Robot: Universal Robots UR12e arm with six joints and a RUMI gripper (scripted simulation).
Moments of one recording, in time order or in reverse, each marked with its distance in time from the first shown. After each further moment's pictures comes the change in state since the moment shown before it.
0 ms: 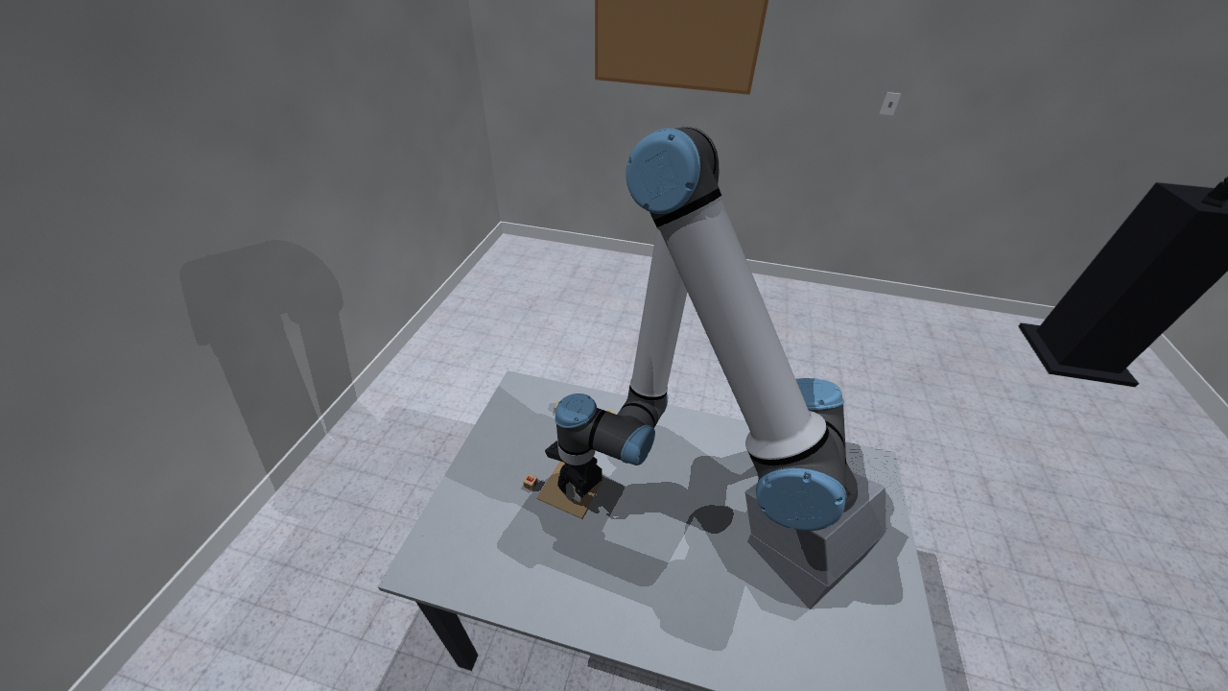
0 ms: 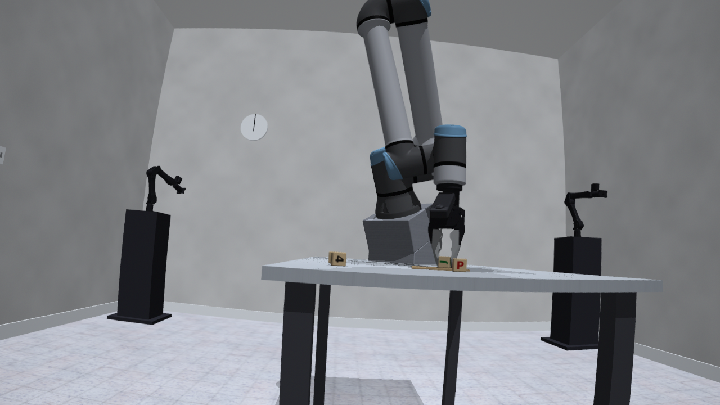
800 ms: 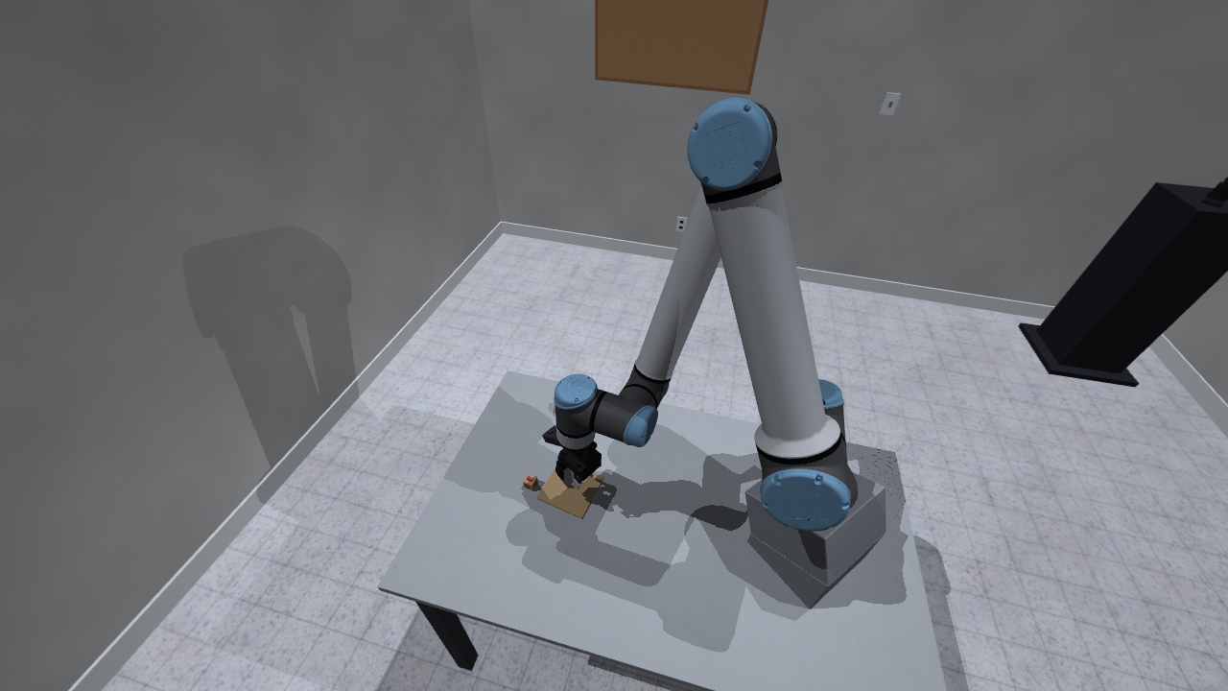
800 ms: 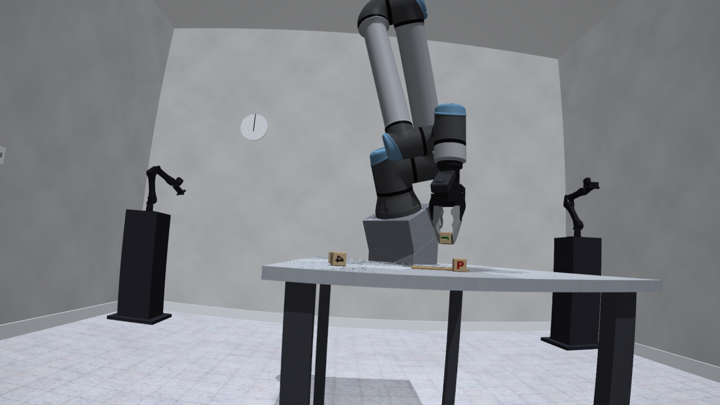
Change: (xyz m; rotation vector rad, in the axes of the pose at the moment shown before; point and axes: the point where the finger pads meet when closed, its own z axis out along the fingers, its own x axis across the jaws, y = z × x) arm -0.001 -0.004 -0.063 0.013 -0.006 0.001
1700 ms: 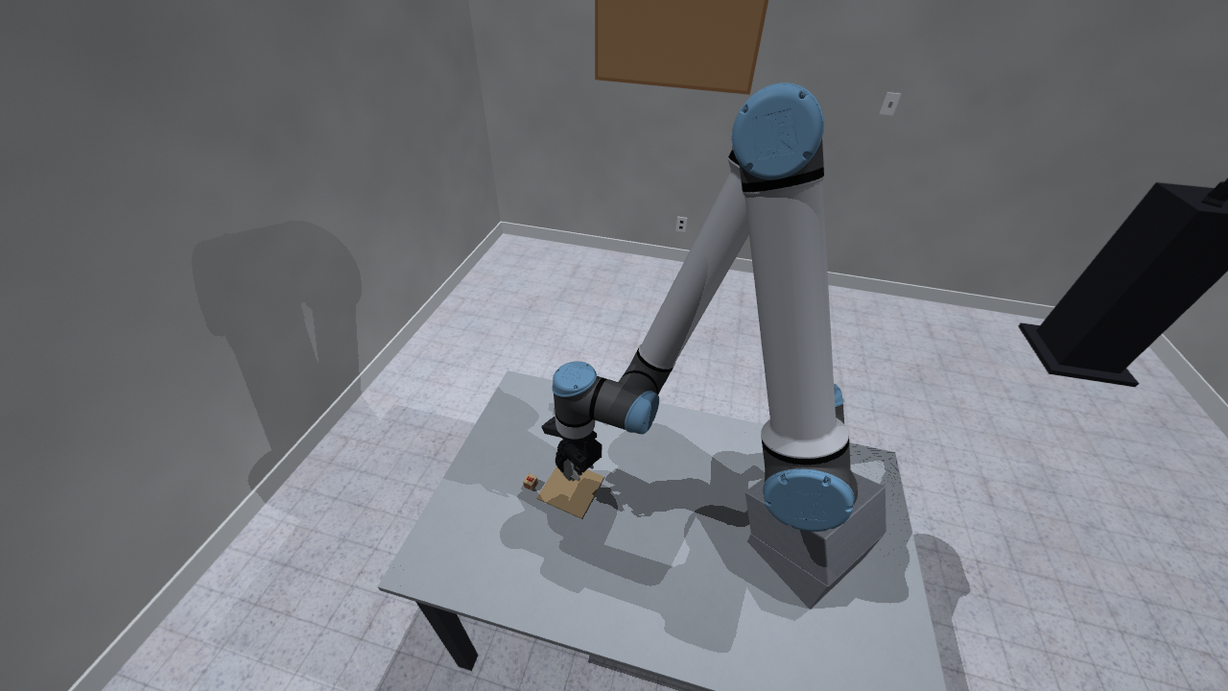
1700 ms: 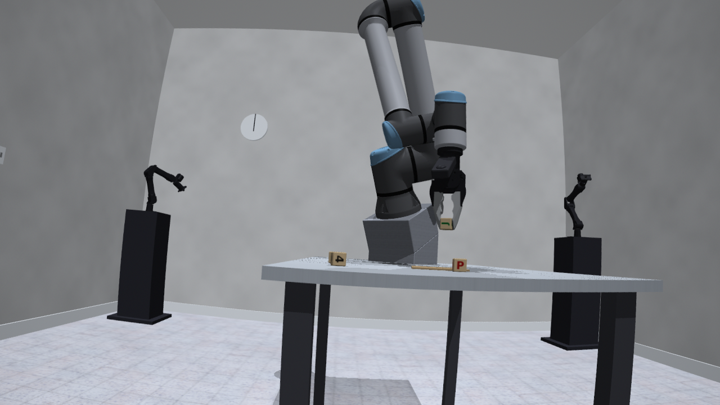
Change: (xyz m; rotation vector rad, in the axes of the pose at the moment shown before) arm 0.000 0.002 -0.038 -0.011 0.004 -0.004
